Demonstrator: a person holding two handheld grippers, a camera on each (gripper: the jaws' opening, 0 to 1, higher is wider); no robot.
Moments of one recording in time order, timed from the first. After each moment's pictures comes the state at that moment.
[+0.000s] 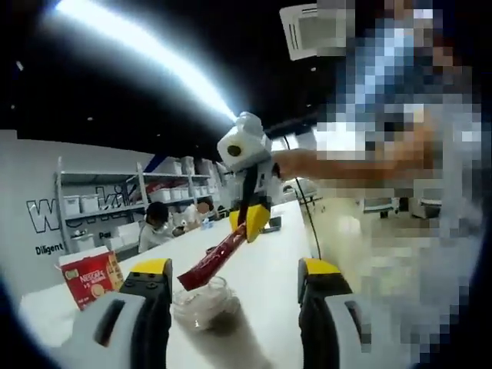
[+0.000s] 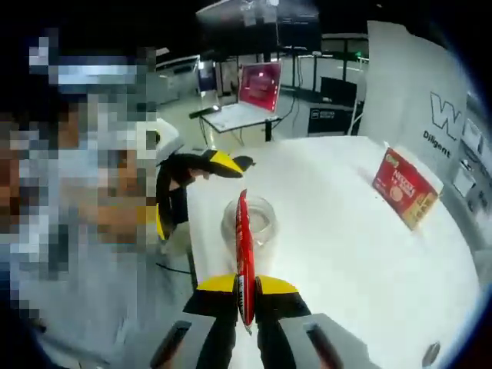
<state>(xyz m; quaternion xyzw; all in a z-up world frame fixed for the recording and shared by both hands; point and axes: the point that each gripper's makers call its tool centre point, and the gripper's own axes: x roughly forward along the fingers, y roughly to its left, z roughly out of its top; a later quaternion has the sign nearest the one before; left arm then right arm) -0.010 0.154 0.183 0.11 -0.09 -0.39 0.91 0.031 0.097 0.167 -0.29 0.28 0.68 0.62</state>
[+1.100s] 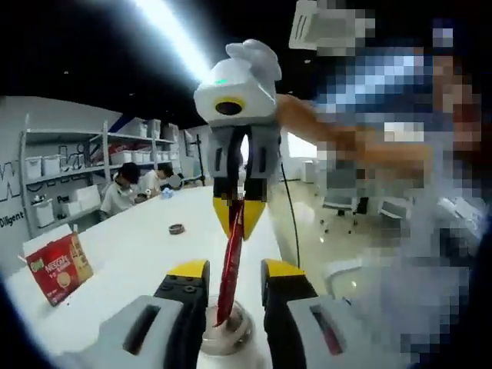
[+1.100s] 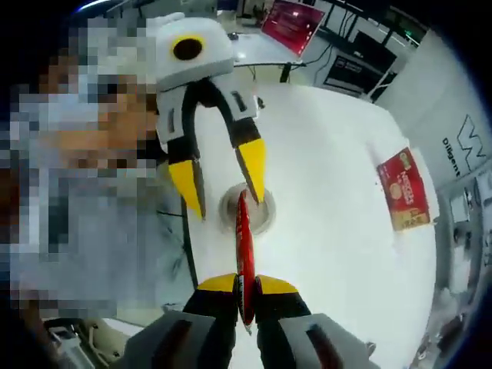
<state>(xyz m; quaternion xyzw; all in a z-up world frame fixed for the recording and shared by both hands) 0.023 0.146 0.213 0.10 0.06 -0.53 0.84 0.027 0.104 0.191 -0.49 0.35 0.60 0.52</state>
